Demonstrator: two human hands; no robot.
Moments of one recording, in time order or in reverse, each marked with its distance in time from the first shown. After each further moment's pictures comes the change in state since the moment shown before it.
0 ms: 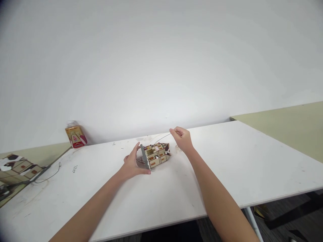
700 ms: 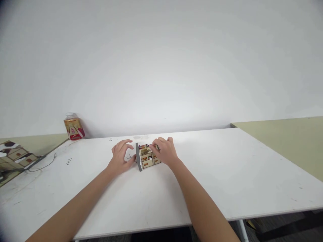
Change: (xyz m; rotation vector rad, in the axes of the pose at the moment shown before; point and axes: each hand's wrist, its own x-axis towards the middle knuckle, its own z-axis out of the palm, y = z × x) left_hand 0.005 -0.003 -0.010 0.573 0.204 0.367; right_hand -0.024 0.001 0.036 -0.530 -0.307 -0.400
